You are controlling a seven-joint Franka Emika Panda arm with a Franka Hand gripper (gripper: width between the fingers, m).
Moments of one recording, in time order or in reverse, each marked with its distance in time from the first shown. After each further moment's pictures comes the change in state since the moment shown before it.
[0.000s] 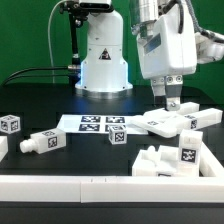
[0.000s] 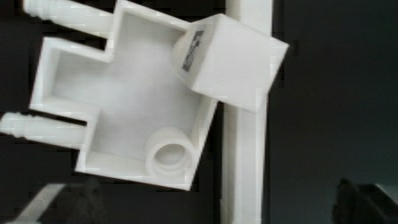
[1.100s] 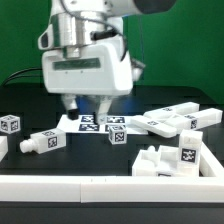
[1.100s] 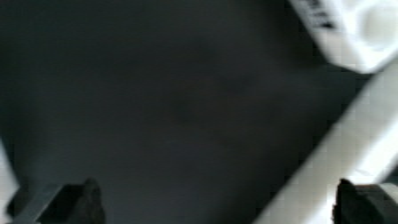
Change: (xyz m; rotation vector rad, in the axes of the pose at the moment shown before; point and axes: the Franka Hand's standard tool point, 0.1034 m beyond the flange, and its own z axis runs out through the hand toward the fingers) arm 0.101 0.072 0.017 -0.101 -0.003 -0.569
